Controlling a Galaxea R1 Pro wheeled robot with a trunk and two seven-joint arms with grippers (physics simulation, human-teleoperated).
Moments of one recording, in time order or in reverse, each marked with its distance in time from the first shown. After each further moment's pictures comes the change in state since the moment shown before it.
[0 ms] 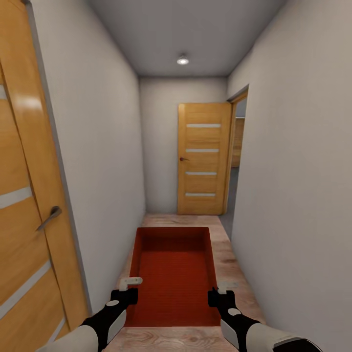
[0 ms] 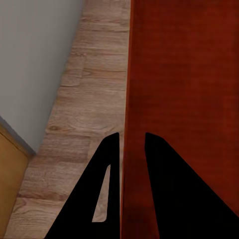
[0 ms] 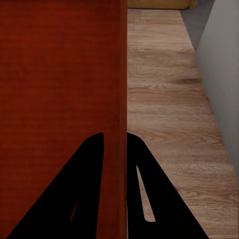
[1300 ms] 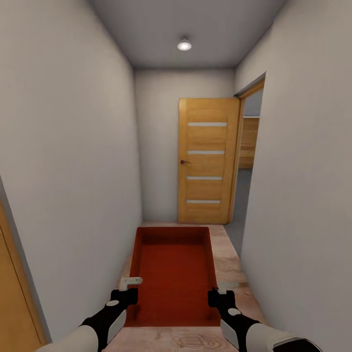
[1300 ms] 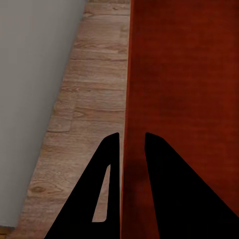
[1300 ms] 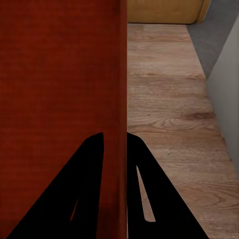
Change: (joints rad) left arm 0.000 0.000 0.000 0.000 0.000 0.000 0.000; right arm 0.000 0.000 0.000 0.000 -0.001 0.000 0.000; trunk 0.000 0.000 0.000
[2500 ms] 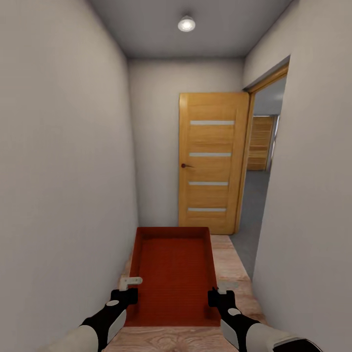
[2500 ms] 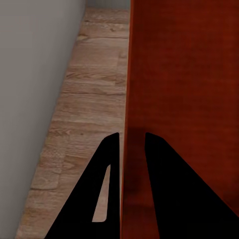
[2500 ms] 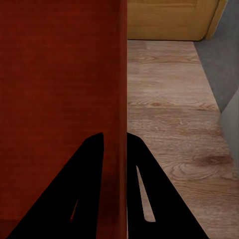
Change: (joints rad) left arm 0.000 0.000 0.000 -0.001 -0.001 0.000 0.000; right arm 0.000 0.000 0.000 0.000 0.000 -0.001 0.000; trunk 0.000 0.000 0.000
